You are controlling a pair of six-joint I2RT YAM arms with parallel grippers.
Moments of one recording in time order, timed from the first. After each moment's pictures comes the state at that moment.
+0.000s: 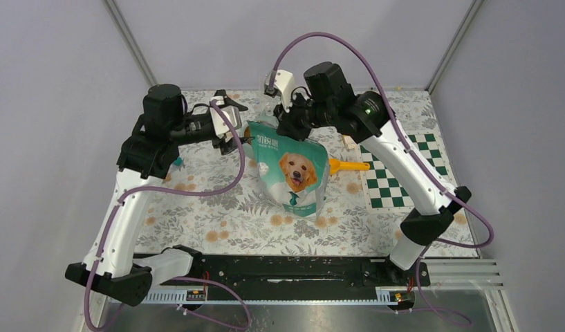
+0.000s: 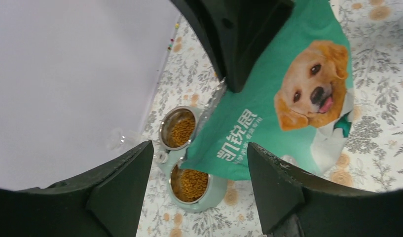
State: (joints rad) left arm -0.32 1.15 1.53 -0.69 0.80 0.77; right arm 0.79 1.68 2.10 -1.00 -0.30 -0.27
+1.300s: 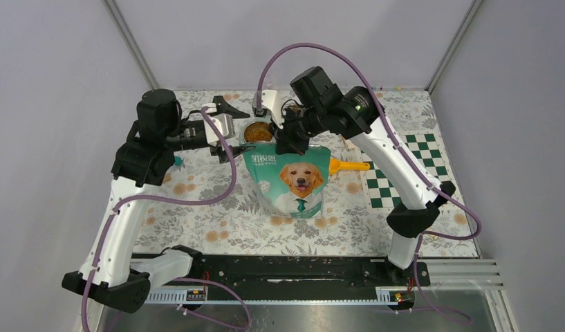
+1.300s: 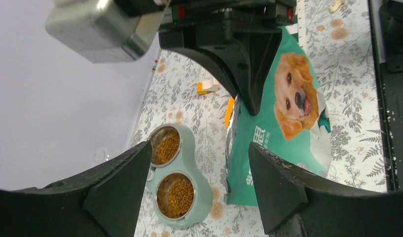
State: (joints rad) left arm -0.32 1.11 1.51 -0.72 0.91 0.74; right arm 0.84 1.82 2.34 -1.32 -0.41 -0.40
